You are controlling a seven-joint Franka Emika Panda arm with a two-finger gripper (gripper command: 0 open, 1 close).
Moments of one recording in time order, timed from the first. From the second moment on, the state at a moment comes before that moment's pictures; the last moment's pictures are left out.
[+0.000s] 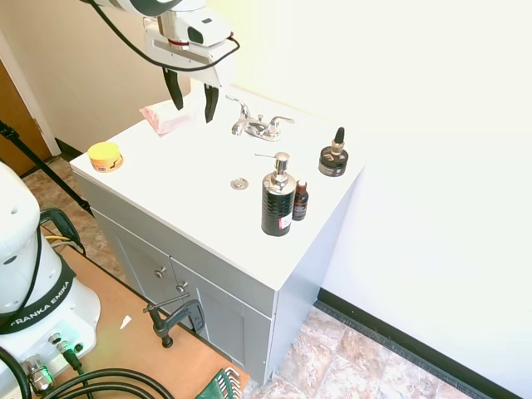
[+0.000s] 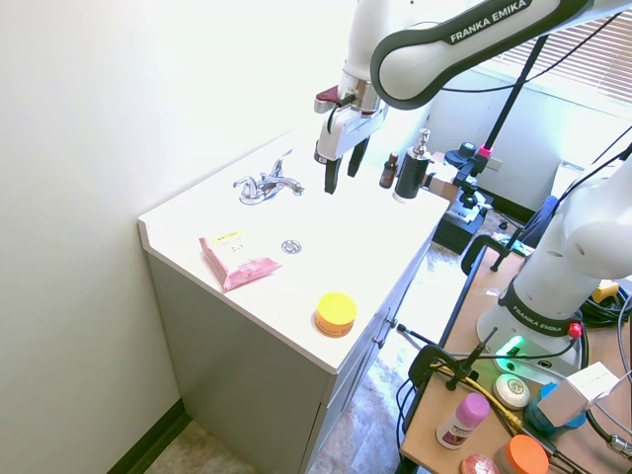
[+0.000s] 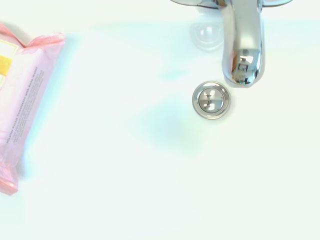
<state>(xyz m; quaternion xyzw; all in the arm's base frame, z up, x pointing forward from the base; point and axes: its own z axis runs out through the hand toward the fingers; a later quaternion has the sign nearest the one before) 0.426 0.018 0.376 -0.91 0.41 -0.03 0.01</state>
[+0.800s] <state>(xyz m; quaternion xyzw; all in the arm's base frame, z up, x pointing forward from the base) 0.520 0.061 0.372 -0.86 0.49 -0.12 0.00</state>
